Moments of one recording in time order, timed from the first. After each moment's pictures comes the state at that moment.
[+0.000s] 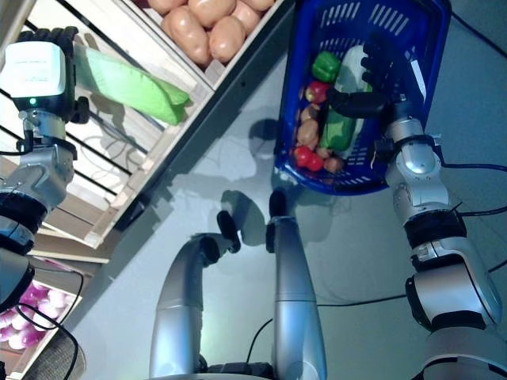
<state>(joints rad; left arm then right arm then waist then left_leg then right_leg) -1.06 0.86 -0.70 0.93 0.48 0.17 0.62 -0.91 -0.81 0.38 0.73 0.75 -0.26 -0.03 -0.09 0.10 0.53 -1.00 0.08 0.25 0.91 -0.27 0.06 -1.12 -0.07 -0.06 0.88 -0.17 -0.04</state>
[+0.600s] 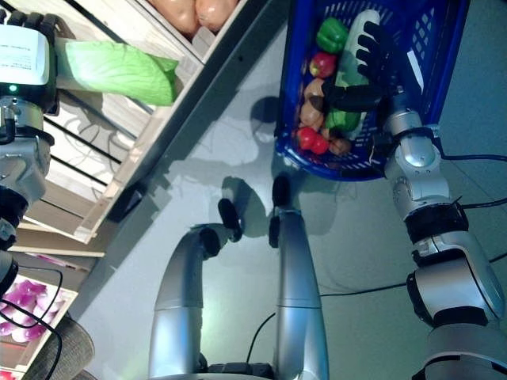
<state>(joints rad) -1.11 0.94 -0.78 0.93 0.58 0.23 0.60 -0.95 -0.83 0.42 0.73 0.77 -0.26 -0.02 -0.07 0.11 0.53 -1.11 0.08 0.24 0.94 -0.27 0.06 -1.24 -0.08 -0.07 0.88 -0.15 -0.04</state>
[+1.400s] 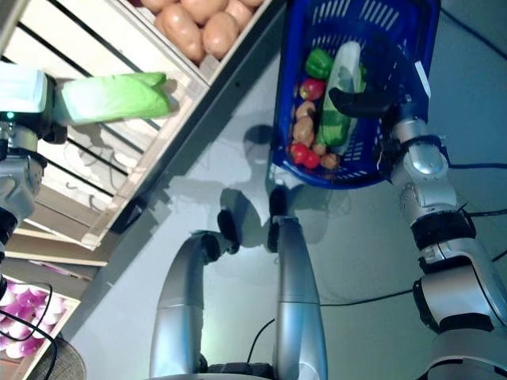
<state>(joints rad) -0.97 0.99 -0.76 0.92 0.49 0.13 0.51 -0.84 -0.86 0.39 0.72 0.87 -0.26 0.01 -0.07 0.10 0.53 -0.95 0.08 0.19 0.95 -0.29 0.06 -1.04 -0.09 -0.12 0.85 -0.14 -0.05</state>
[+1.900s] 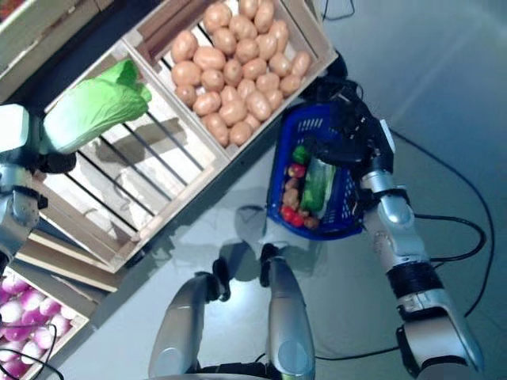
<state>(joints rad) -0.48 0.92 -0.28 0.72 0.31 -0.08 0.51 -0.42 -0.59 0.17 0.33 0.78 -0.27 0.03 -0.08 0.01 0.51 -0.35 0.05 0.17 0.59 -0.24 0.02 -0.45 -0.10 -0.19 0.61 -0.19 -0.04</state>
